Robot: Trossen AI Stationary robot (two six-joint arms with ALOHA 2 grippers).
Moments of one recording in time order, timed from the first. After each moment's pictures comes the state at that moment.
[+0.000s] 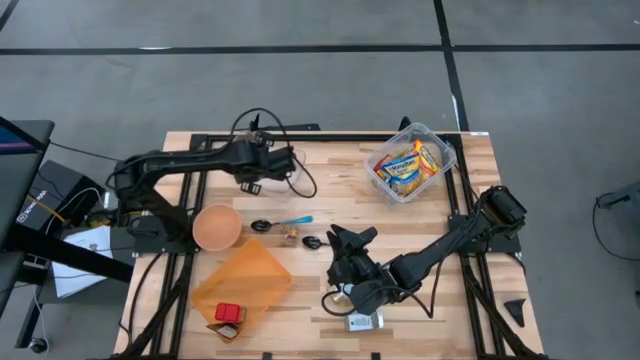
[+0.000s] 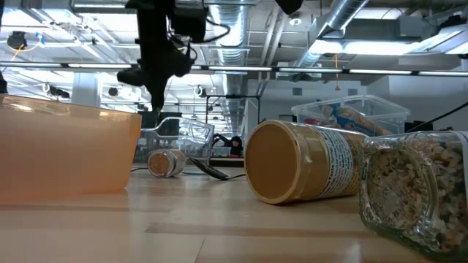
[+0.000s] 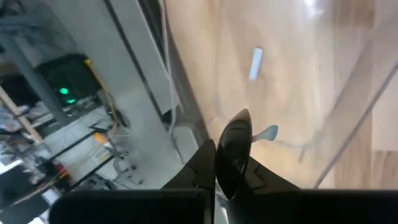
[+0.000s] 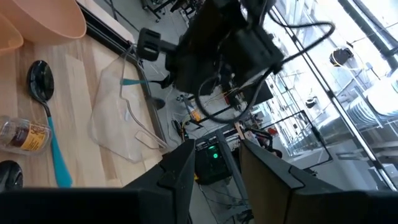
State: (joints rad) left arm 0.29 1.57 1.26 -1.07 -0.71 0.65; right arm 0.55 1.84 1.32 0.06 1.44 -0.56
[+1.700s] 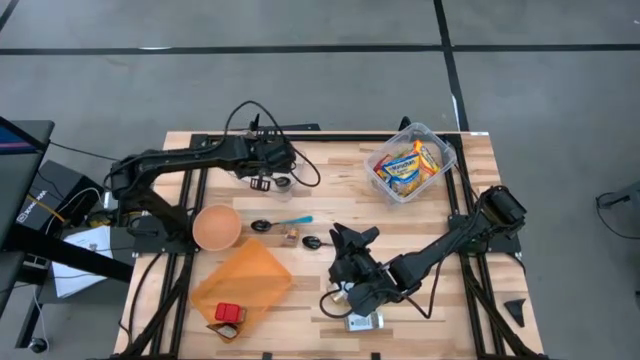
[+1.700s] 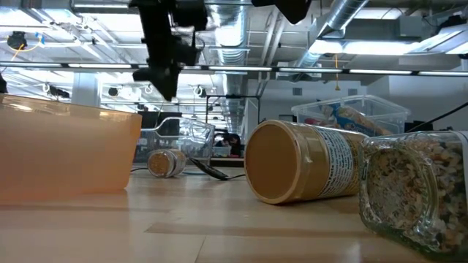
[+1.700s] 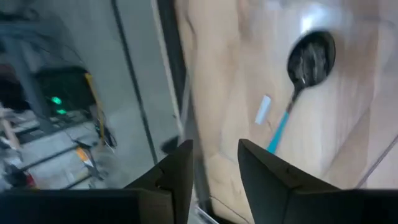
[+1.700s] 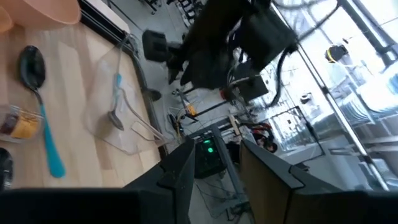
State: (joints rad) left arm 0.31 1.54 1.26 -0.91 -0.62 0.63; right arm 0.55 1.84 1.32 -0.05 1.47 -0.48
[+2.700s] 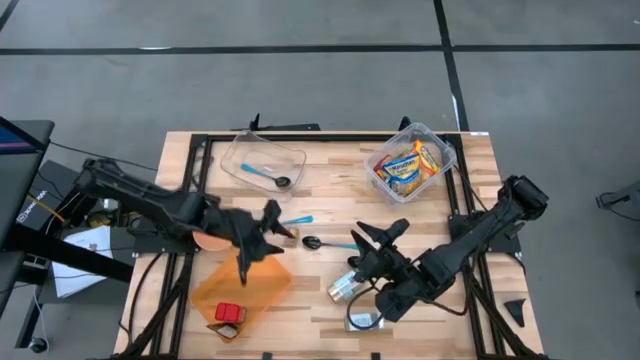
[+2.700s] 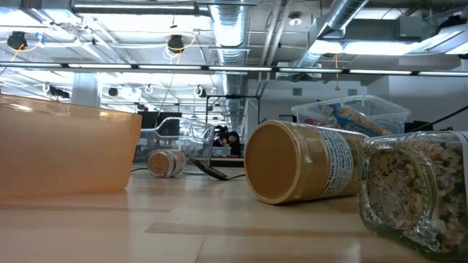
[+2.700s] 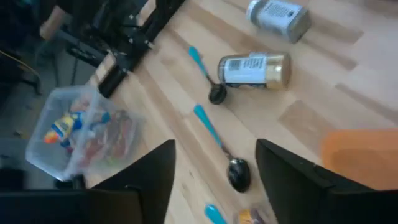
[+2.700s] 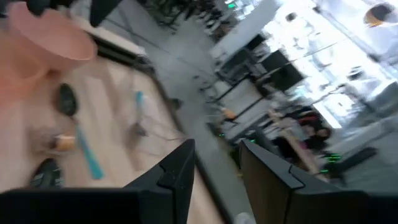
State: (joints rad) left arm -0.33 1.19 1.02 -0.46 -0.24 0.67; right arm 0.64 1.65 1.32 -0.58 1.41 0.14
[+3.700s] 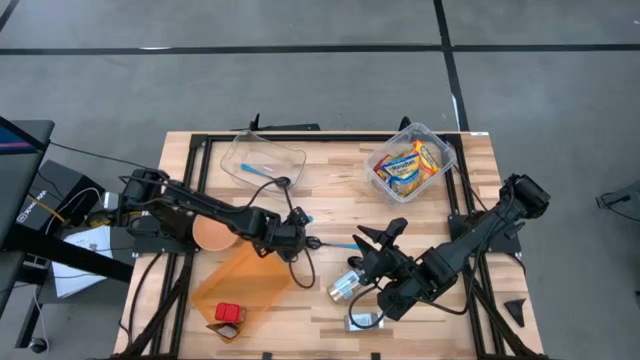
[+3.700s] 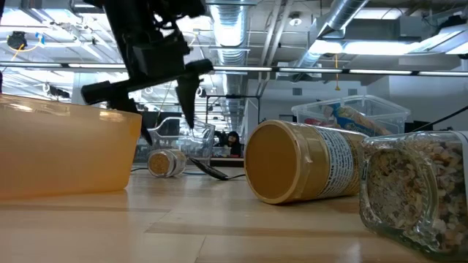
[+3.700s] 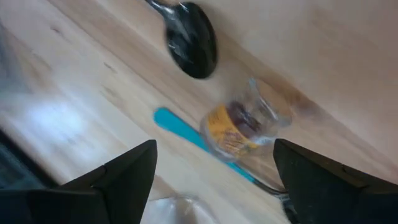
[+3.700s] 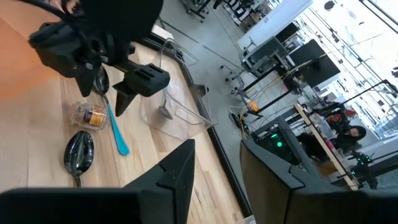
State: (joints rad) left arm -0.20 1.67 1.06 -0.65 -0.41 0.86; right arm 0.65 1.63 1.32 -0.70 1.28 0.22
